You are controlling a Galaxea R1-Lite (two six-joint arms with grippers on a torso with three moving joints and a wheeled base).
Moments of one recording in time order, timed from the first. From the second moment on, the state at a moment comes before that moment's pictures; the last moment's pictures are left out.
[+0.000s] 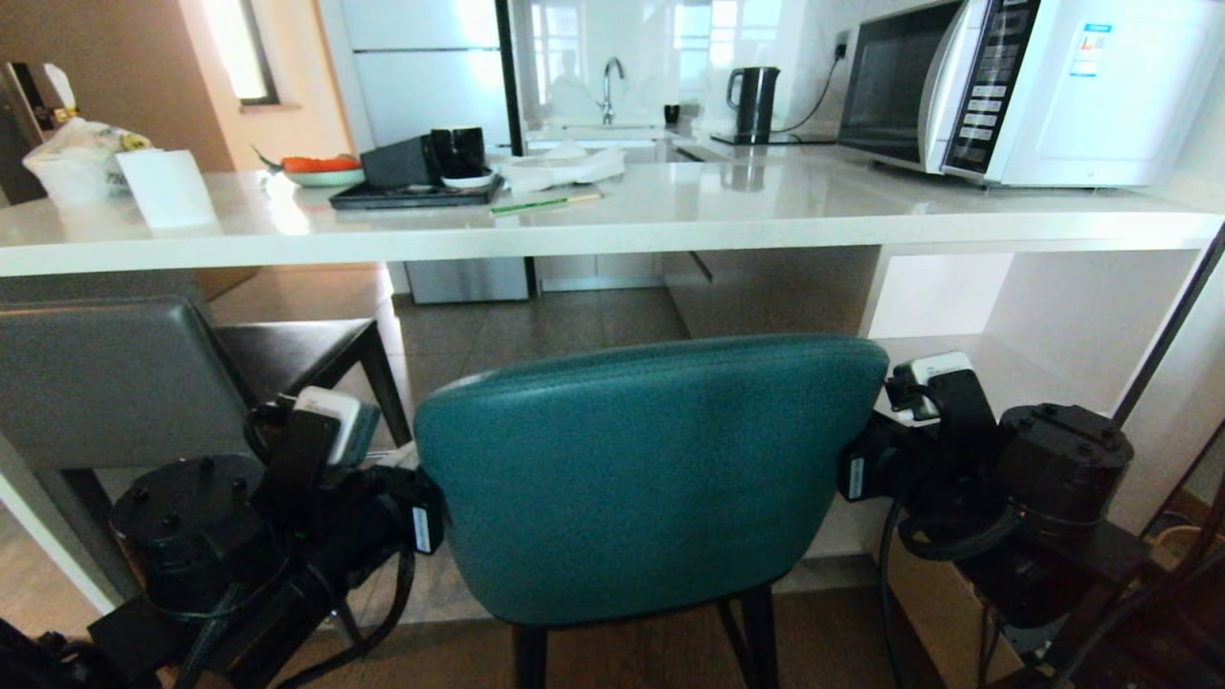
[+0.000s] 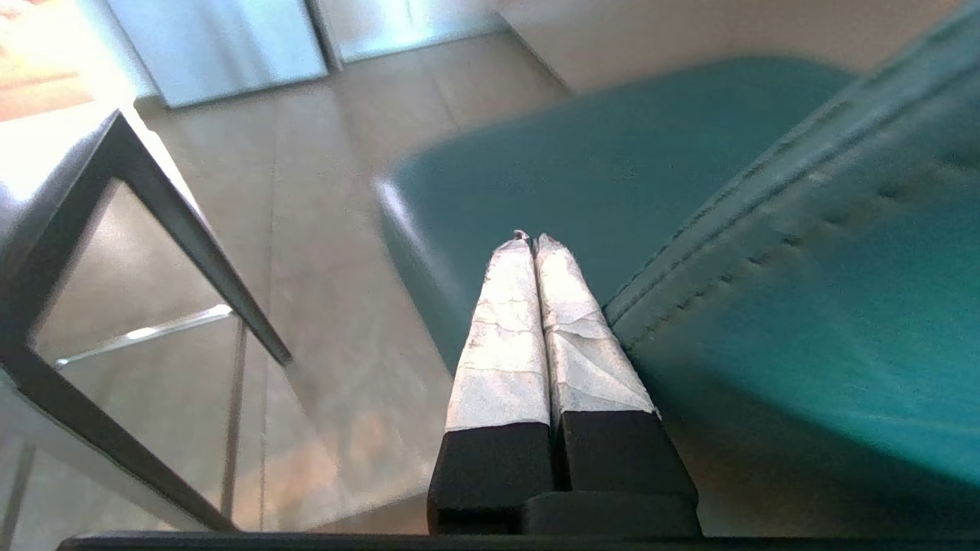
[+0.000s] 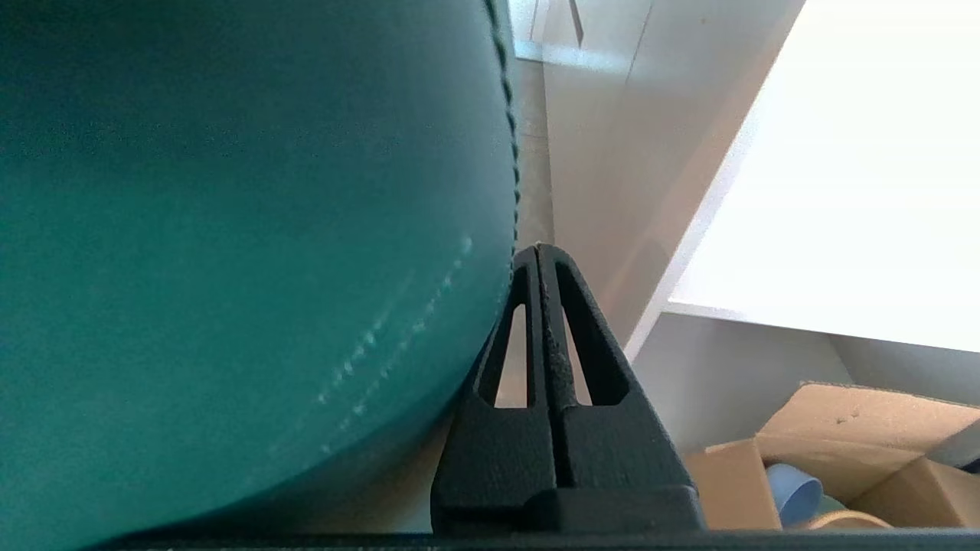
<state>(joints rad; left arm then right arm) -0.59 1.73 -0.25 -1.36 0.23 0.03 0.51 1.86 -0.43 -1.38 -0.28 -0.14</state>
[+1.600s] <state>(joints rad) -0.31 1.93 -0.47 -1.29 0.31 0.00 0.60 1.96 -0.44 -1.46 -0.29 -0.21</state>
